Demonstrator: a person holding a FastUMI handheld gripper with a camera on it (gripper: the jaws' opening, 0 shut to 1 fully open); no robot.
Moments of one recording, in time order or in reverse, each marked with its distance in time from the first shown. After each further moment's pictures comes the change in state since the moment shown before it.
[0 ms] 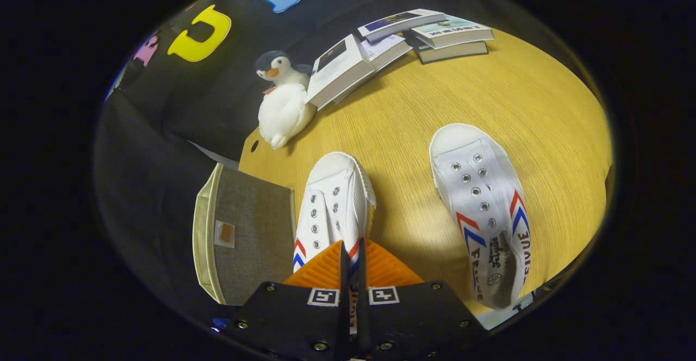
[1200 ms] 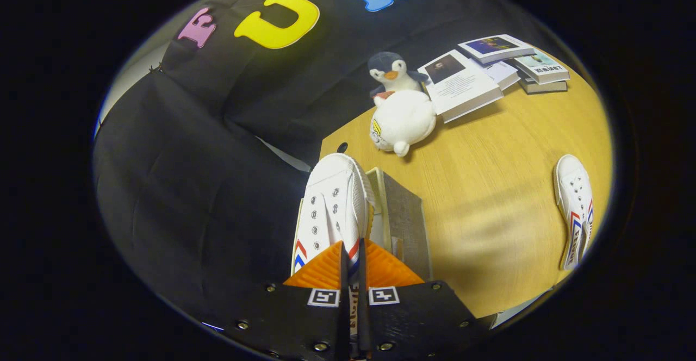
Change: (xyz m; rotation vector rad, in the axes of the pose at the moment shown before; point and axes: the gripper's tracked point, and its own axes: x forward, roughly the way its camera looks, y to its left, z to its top) arm 0.005 0.220 -0.008 -0.113 -0.016 0.209
